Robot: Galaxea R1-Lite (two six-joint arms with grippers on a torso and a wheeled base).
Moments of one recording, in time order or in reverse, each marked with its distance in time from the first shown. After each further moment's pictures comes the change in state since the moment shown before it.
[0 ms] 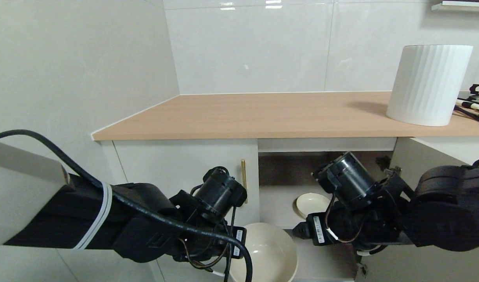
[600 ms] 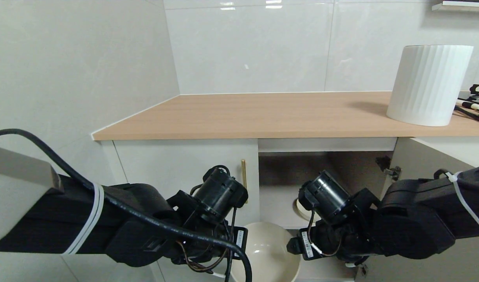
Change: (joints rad) left arm -0.018 -0.019 0.003 0.000 0.008 -0.003; right arm 0.028 0.106 -0.007 -0.006 -0.006 0.005
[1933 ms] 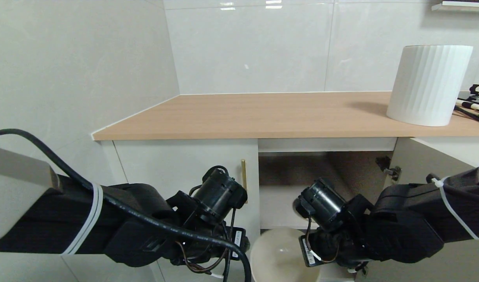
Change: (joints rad) left arm 0.003 -0.002 0.000 0.015 0.022 -0.001; right arm 0.003 0.031 0.008 0.028 -0.024 -0.001
